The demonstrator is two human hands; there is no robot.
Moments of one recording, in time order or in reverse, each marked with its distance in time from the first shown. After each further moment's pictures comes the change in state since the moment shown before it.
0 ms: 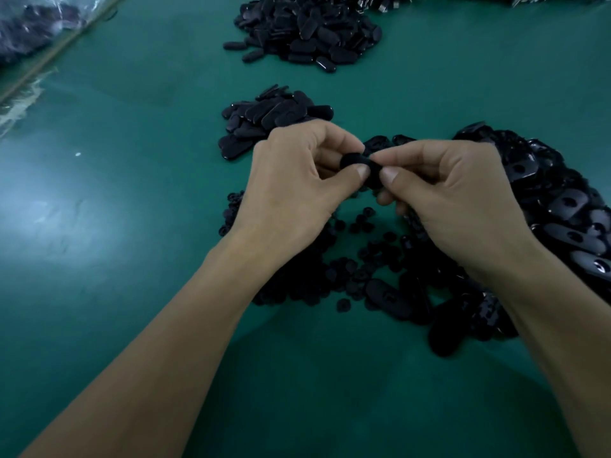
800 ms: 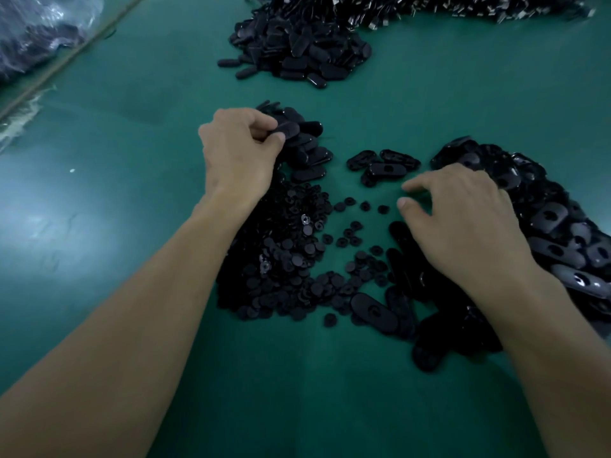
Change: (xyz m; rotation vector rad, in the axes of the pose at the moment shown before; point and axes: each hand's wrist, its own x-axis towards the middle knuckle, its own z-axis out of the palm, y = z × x) left_hand 0.063 -0.038 -0.017 0.268 0.332 -0.203; right_hand -0.001 0.003 -0.020 -0.895 -0.015 0.212
